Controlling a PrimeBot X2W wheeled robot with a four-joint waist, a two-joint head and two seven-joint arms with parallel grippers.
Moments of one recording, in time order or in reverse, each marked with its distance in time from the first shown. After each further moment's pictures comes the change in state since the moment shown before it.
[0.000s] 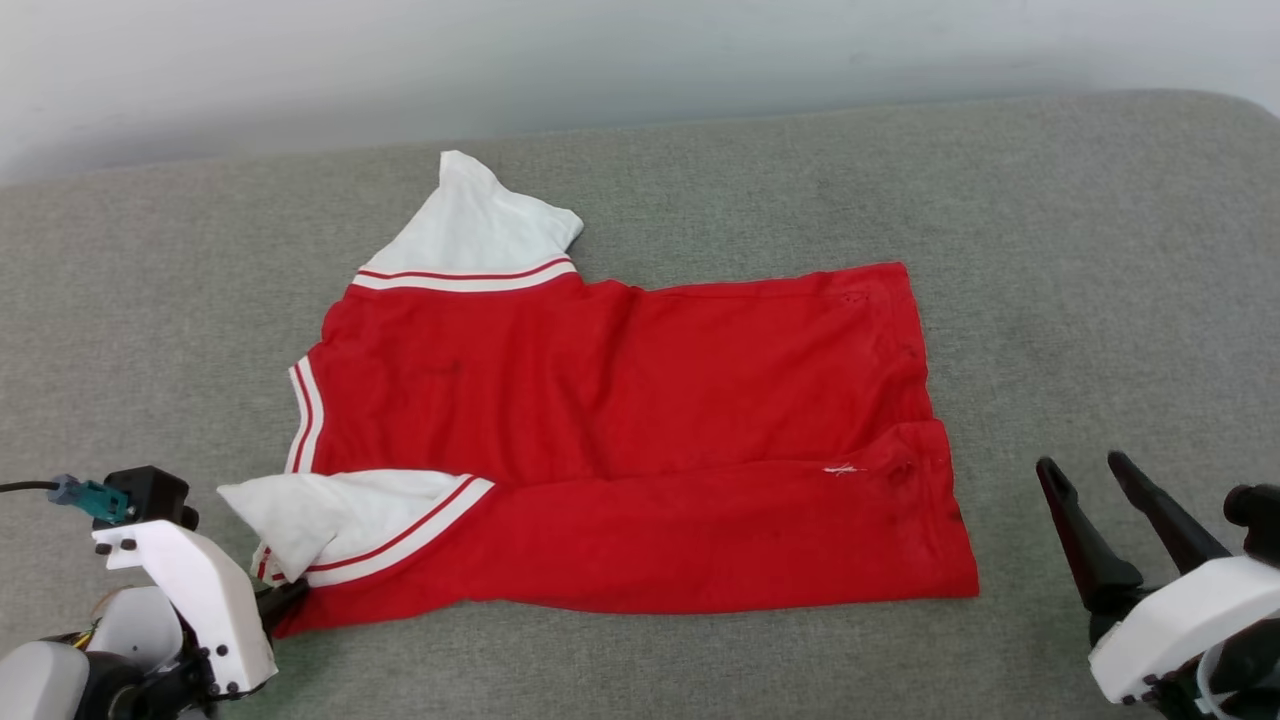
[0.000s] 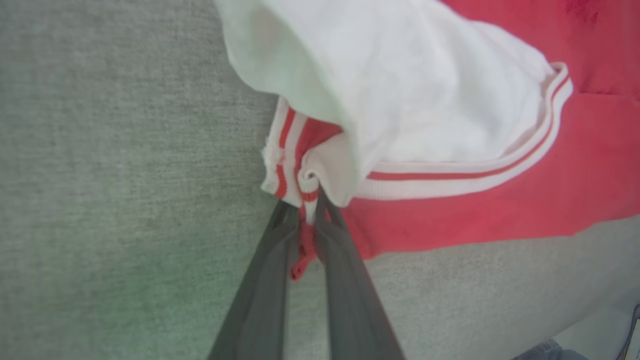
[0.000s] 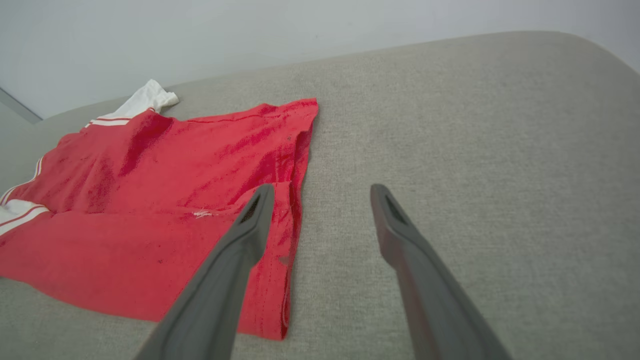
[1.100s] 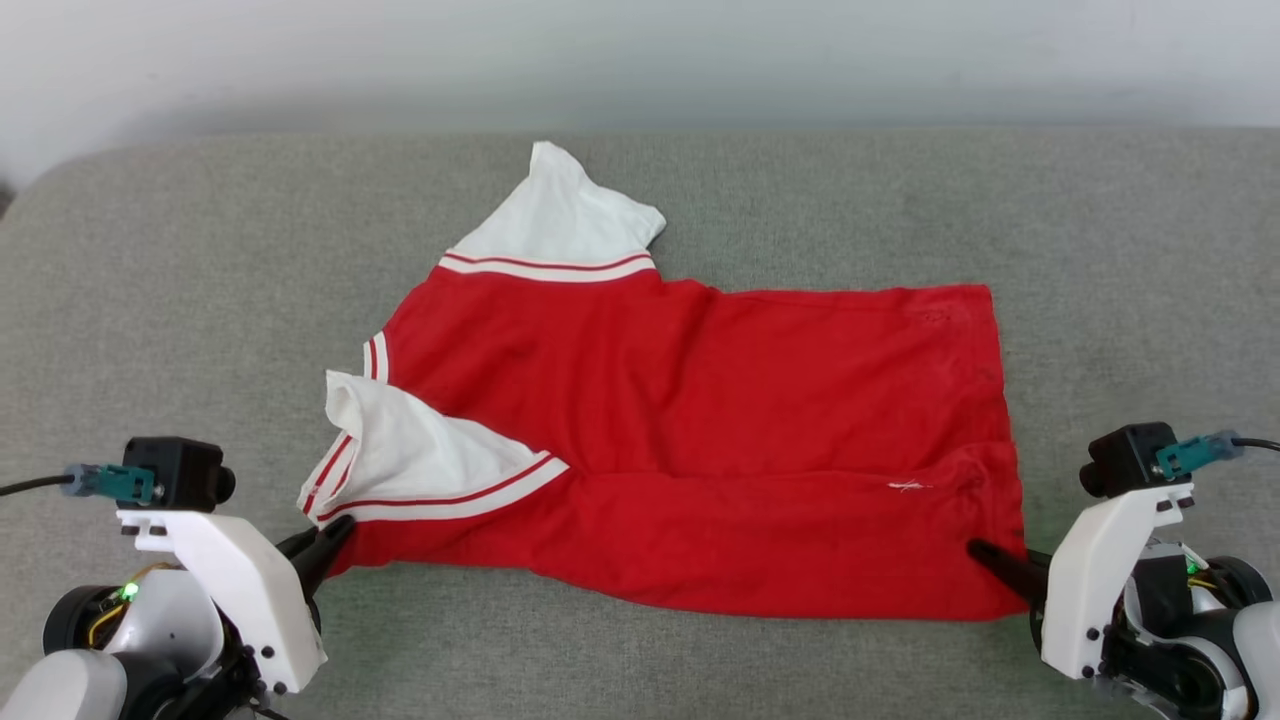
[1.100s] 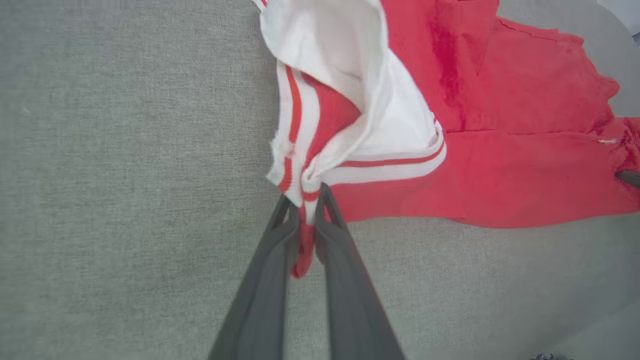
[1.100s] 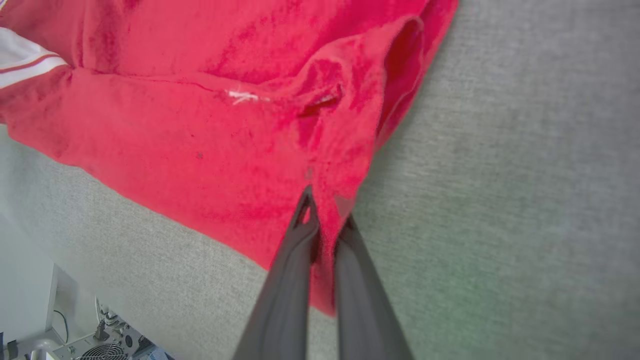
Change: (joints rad) left arm 0.068 -0.009 -0.001 -0.338 0.071 0.086 -0.101; right arm -0.192 -0.107 0.165 0.225 0.247 0.000 0.584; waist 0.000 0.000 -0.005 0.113
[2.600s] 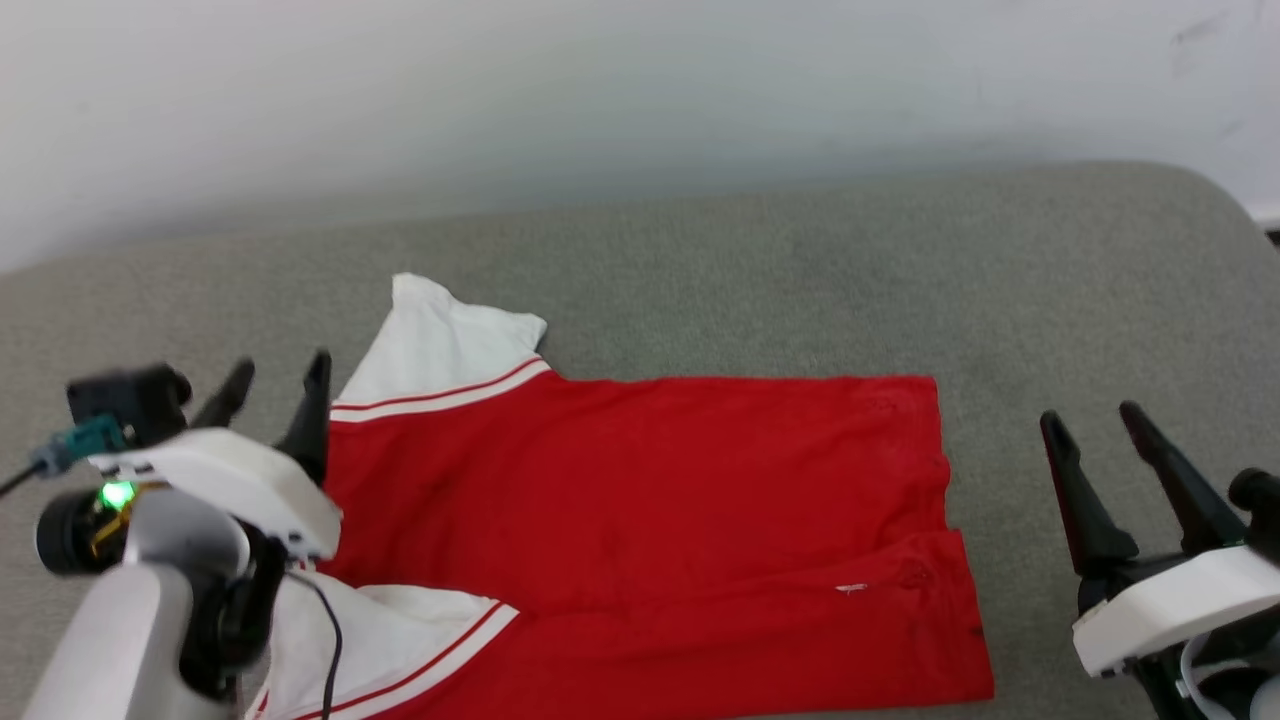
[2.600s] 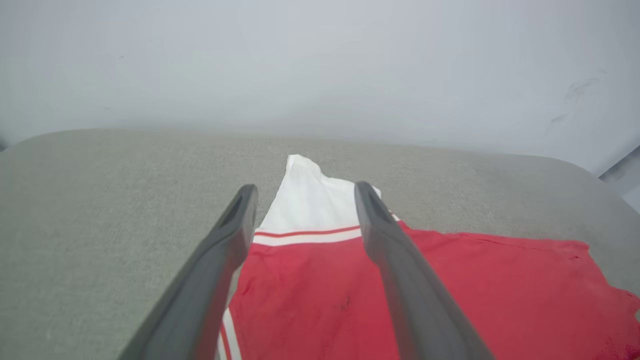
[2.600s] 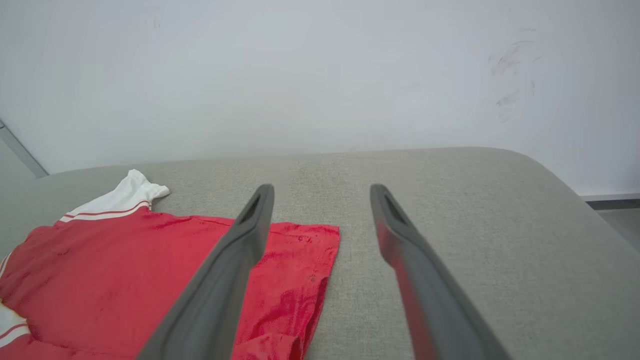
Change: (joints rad) left arm -0.133 -0.137 0.010 0.161 0.205 0.077 -0.427; right arm 0.184 0.136 -0.169 -0.261 -0.347 0.000 -0.628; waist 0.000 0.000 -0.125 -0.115
